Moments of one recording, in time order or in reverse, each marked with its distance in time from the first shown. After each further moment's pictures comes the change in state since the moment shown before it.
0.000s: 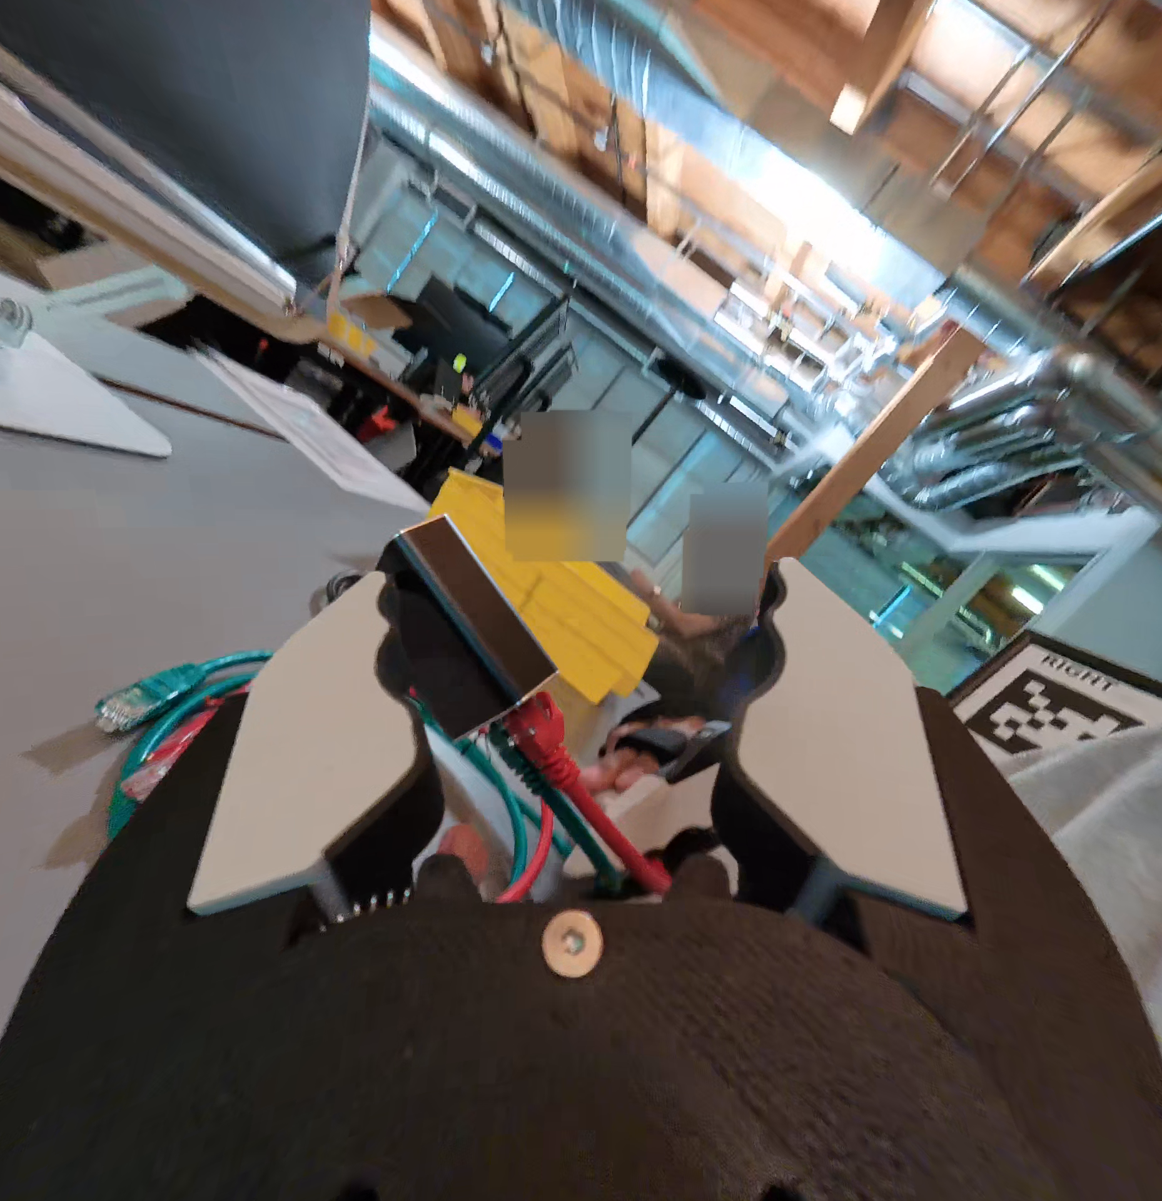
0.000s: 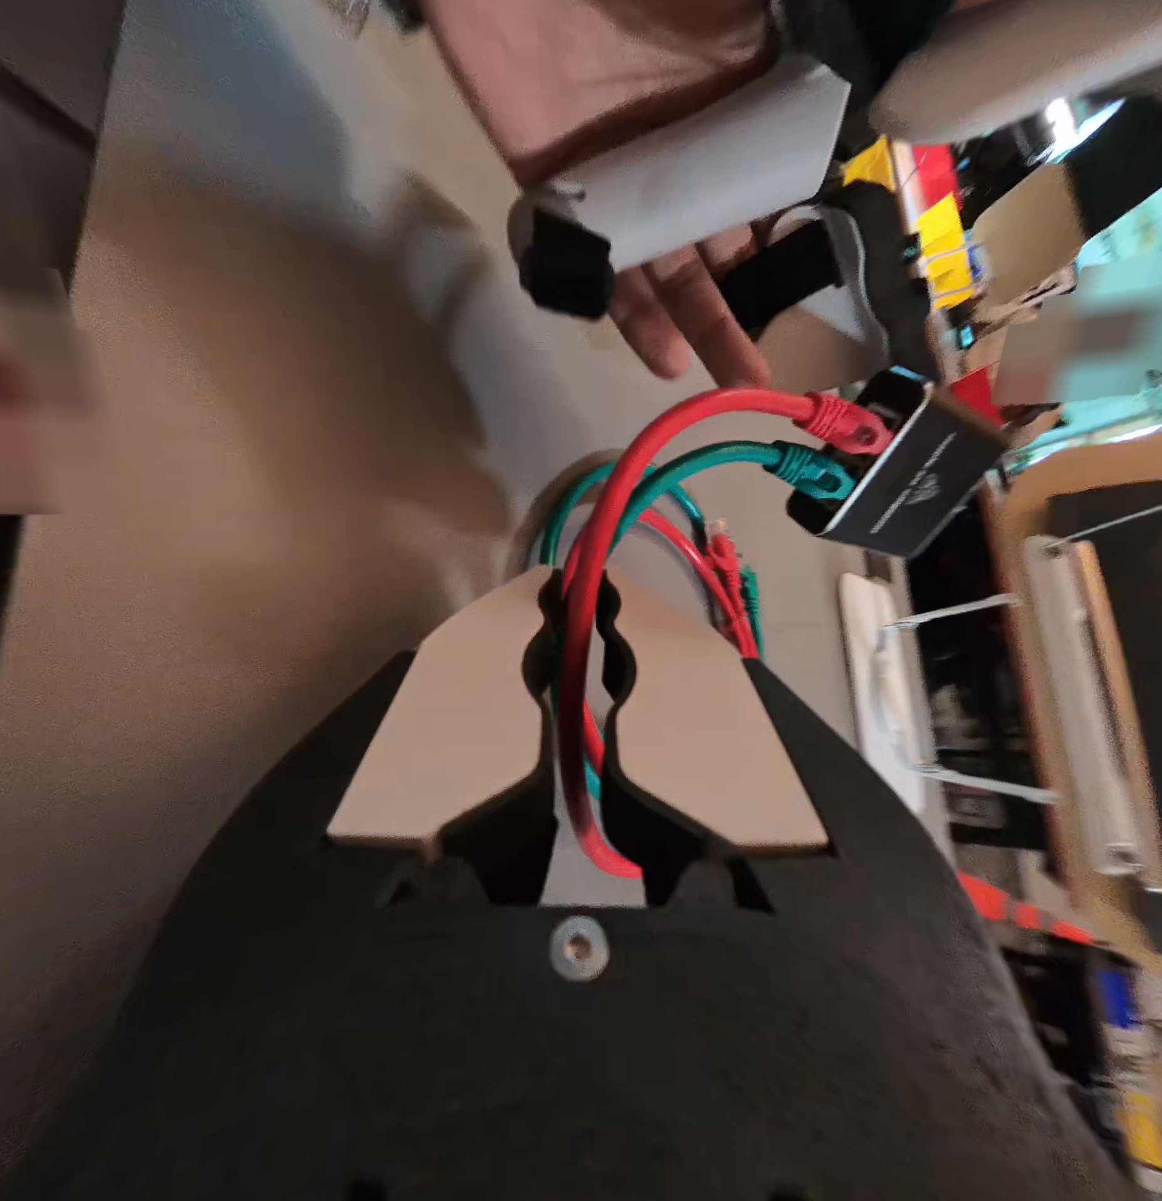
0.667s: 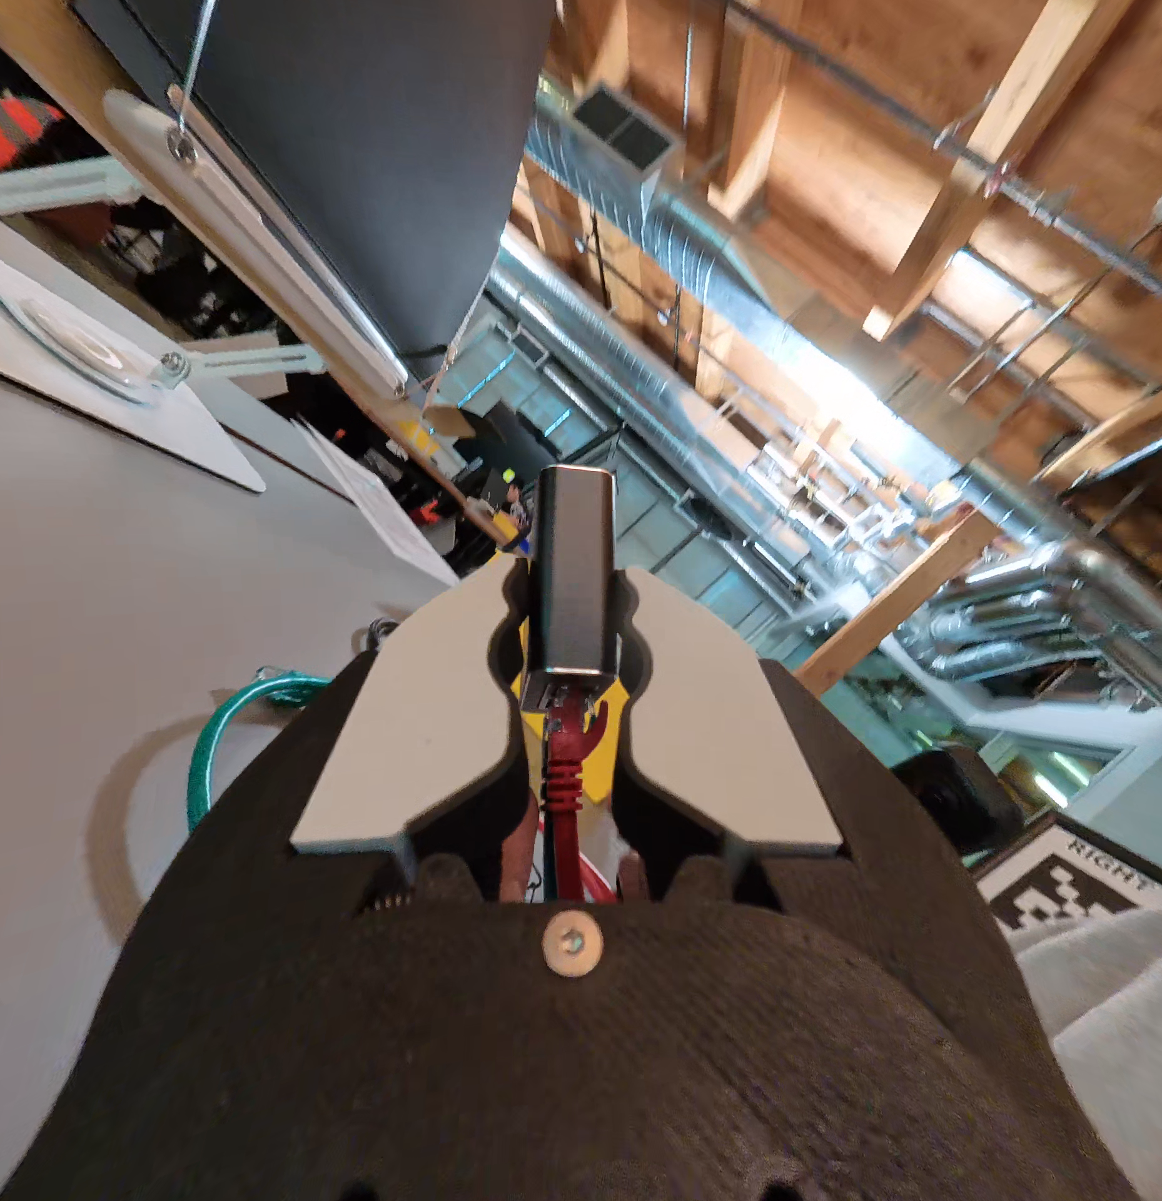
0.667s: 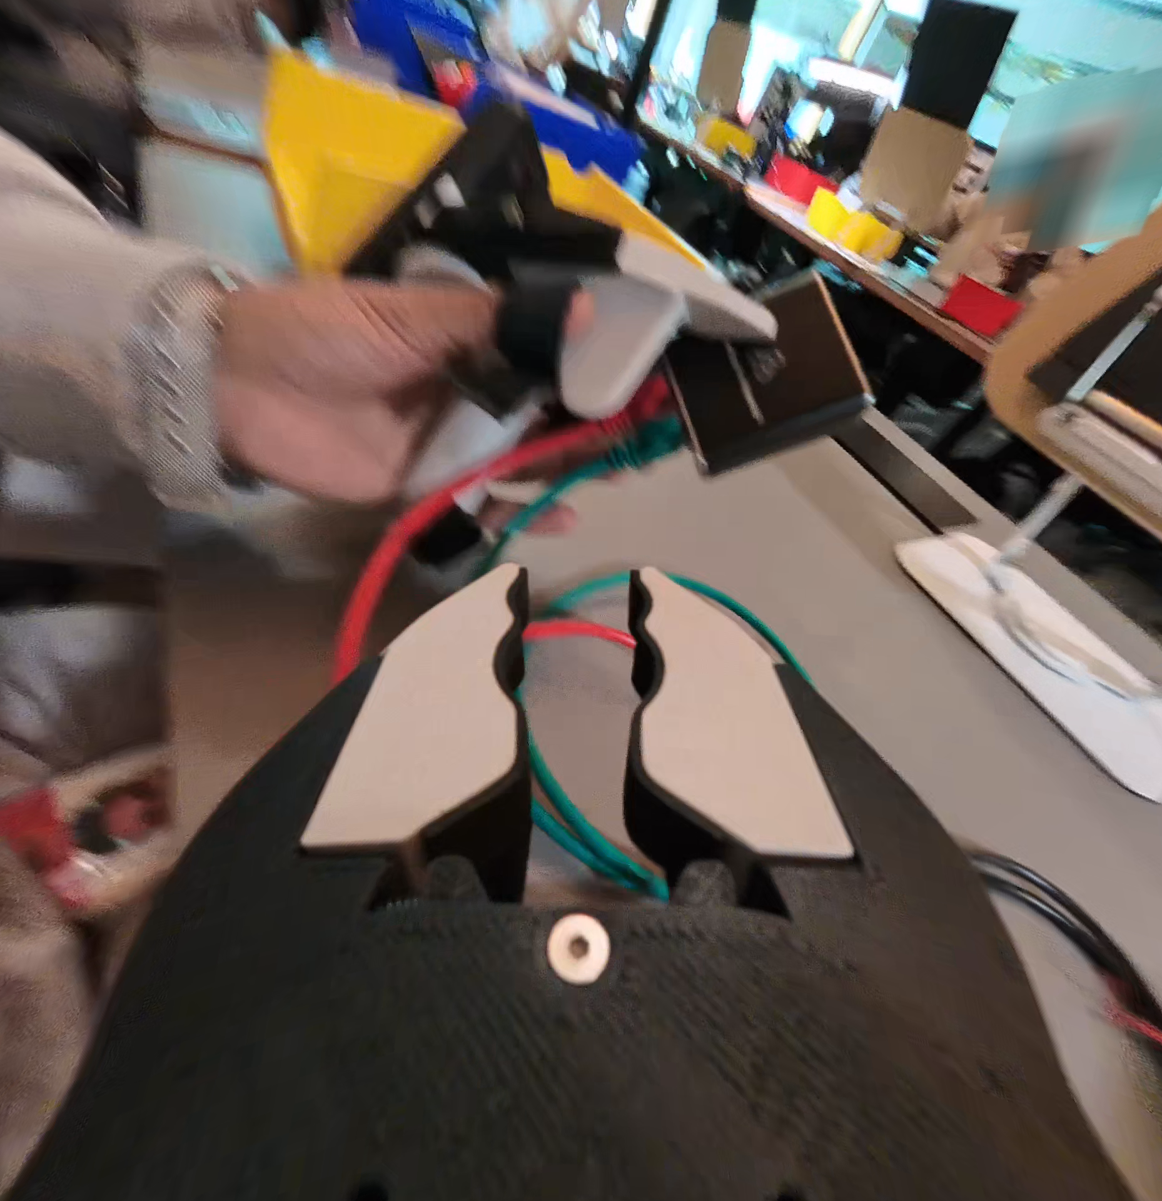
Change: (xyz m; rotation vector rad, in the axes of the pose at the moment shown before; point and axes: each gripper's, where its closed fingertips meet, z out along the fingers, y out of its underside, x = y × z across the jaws) left arm -0.019 -0.014 -0.017 0.233 -0.104 -0.120; right arm 0.041 -0.046 -0.011 0.268 0.055 0.607
